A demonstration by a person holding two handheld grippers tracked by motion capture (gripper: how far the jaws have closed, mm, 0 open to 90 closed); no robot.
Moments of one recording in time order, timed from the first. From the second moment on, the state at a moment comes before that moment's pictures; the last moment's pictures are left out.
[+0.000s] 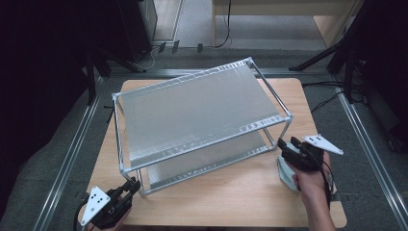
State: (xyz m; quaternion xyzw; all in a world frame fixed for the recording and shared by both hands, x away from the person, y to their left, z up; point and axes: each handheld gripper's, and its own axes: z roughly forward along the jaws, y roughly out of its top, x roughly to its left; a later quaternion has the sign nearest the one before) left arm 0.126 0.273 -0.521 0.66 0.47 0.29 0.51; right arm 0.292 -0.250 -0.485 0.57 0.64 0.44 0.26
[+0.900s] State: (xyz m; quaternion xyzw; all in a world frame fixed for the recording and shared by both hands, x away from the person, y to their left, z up) left arm 0.113 0.275 -0.525 0.64 0.48 0.30 0.51; right arm 0.242 -0.343 -0.509 0.57 0.67 0.41 0.26
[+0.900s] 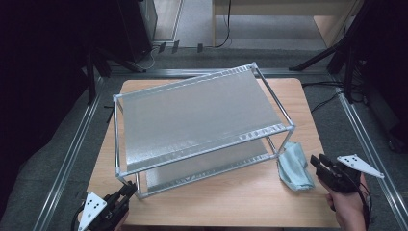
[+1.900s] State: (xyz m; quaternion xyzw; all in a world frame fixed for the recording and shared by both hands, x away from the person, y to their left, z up) left arm 0.112 0.276 -0.530 0.65 0.48 0.30 0.50; right arm 0.243 -0.332 -0.538 0.50 0.76 0.37 0.20
